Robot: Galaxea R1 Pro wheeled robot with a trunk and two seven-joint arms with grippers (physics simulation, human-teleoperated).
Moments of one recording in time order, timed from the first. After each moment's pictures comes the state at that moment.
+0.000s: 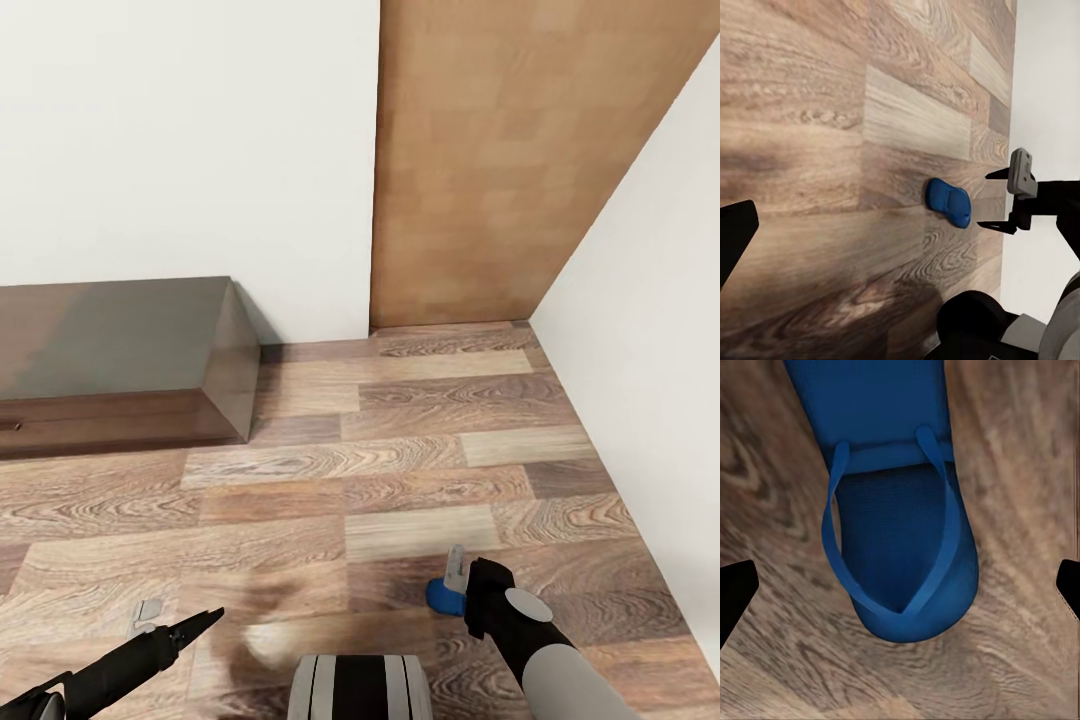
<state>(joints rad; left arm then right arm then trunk) -0.18 0.23 0.35 -0.94 0.30 0.45 -1.15 -0.60 0.06 0.03 -0.61 1.38 0.43 0.62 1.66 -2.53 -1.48</state>
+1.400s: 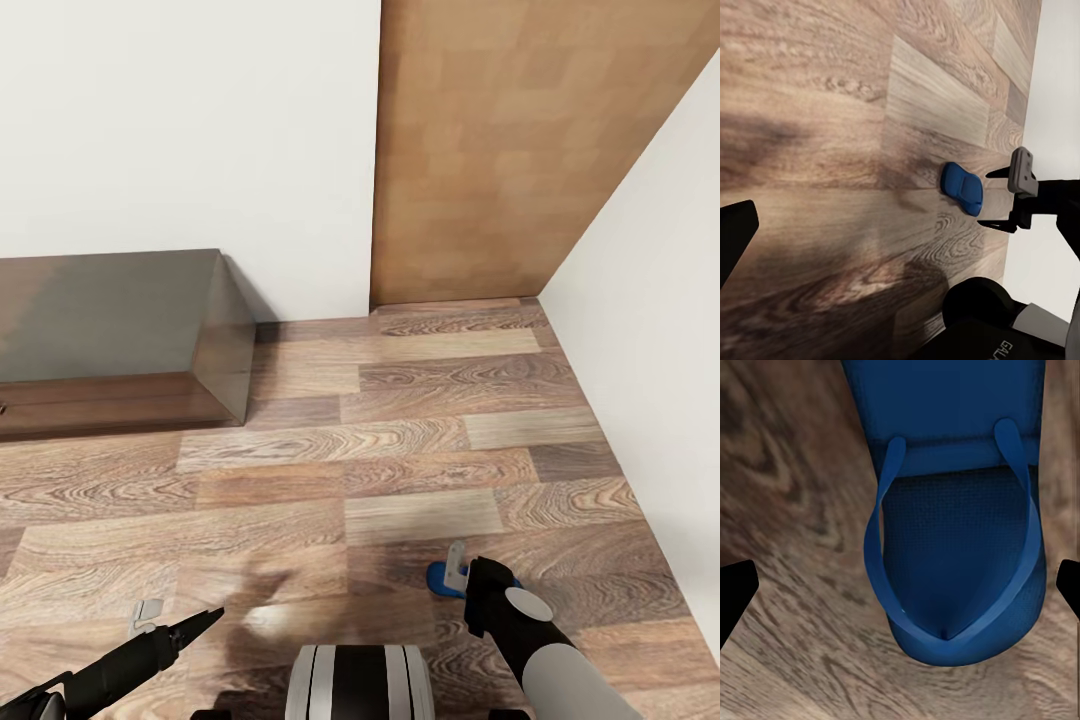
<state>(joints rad) -0.18 0.22 0.35 -0.94 0.30 0.45 -1.15 -0.60 0.06 0.03 -0.62 1.38 0.43 0.62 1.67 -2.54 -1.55</state>
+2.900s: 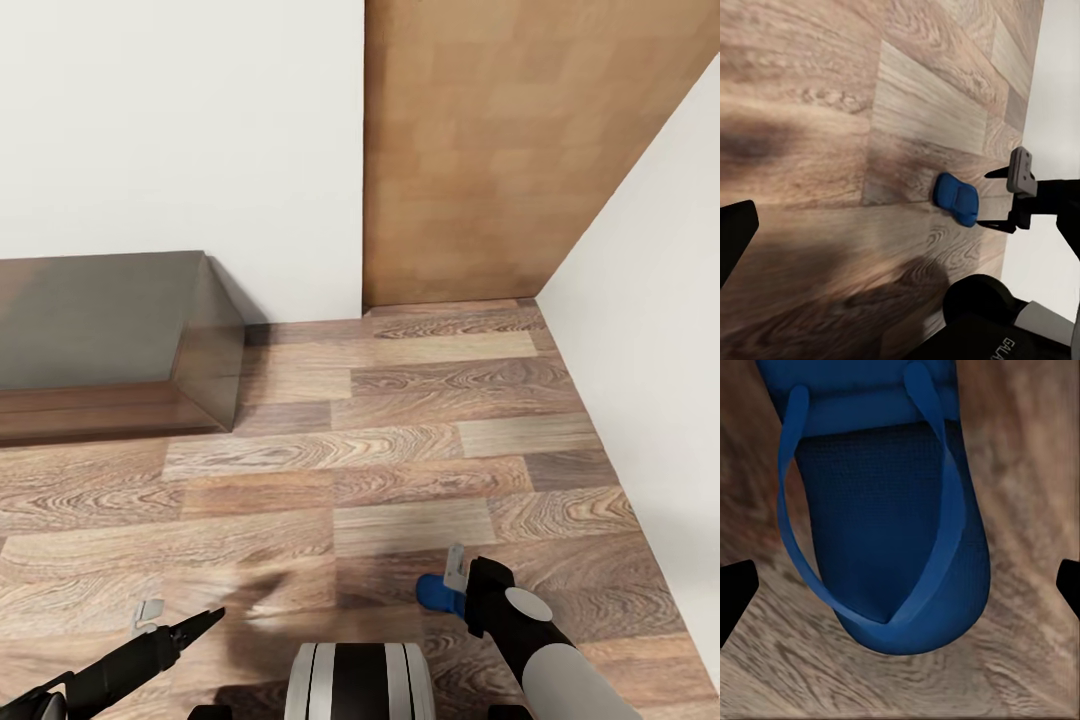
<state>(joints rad) -0.18 0.22 0.35 -0.94 0.30 0.45 -1.15 -0.60 0.06 0.03 -0.62 1.38 0.43 0.62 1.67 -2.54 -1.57</state>
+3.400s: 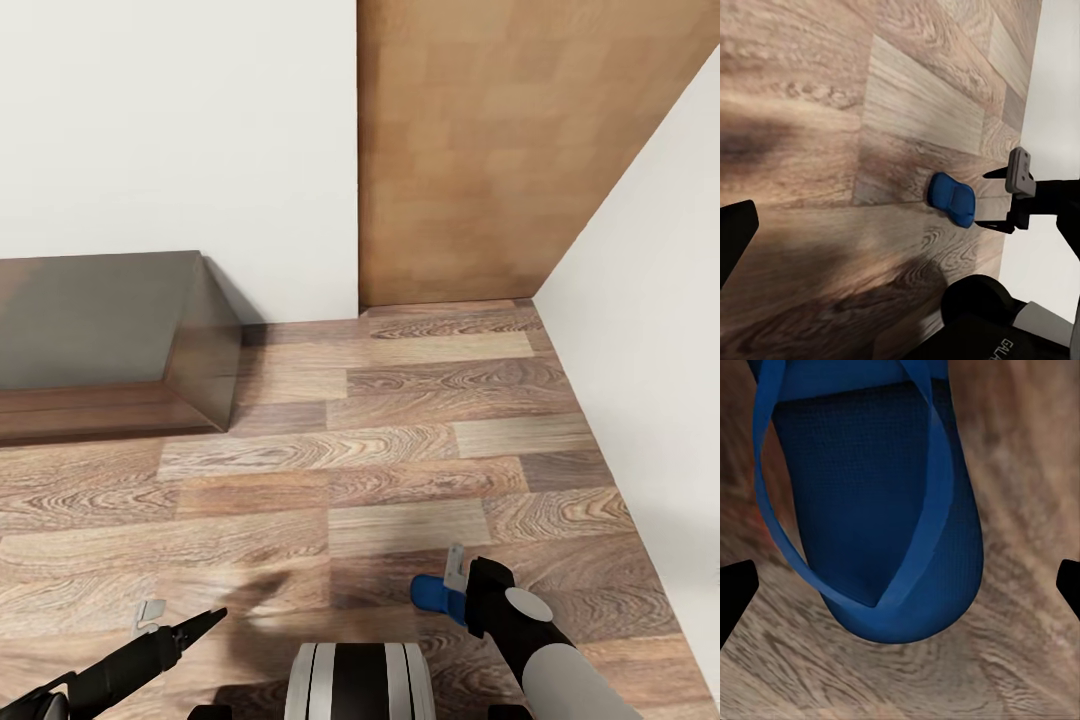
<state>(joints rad) -0.18 0.22 0.34 -0.94 0.30 0.45 -1.15 -0.60 0.06 0.03 -0.62 1.38 0.43 0.62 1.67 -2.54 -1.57</state>
